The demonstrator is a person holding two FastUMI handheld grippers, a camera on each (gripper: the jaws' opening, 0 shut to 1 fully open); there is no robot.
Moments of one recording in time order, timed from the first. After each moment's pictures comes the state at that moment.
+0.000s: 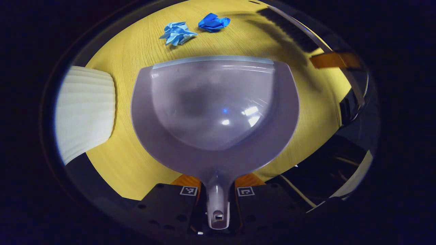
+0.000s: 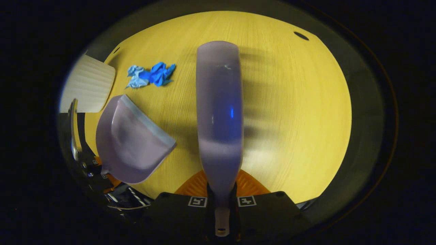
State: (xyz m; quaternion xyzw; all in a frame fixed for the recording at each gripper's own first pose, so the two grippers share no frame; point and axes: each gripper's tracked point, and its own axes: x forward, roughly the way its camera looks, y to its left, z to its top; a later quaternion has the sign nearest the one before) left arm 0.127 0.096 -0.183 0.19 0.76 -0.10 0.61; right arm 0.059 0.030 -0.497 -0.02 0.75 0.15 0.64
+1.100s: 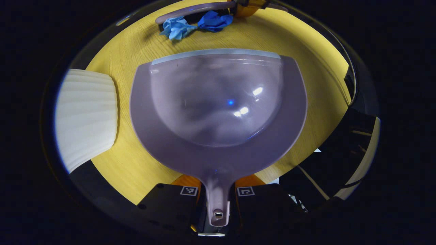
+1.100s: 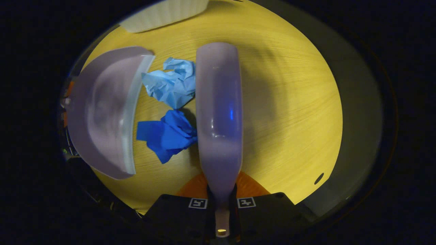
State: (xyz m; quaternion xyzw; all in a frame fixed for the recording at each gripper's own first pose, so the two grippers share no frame) left arm 0.128 0.137 -0.206 0.25 0.75 -0.12 0.61; right arm 0.173 0.110 -0.543 -0.41 0.60 0.46 0.52
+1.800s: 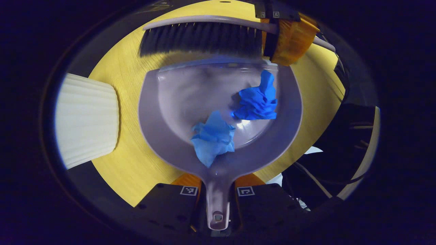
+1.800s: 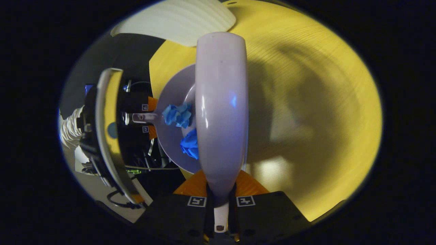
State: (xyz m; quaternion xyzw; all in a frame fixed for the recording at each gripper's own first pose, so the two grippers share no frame) left arm 0.142 0.128 -0.202 0.27 0.70 -0.14 0.65; right arm 0.174 0.133 -0.478 -0.04 0.71 0.54 0.46
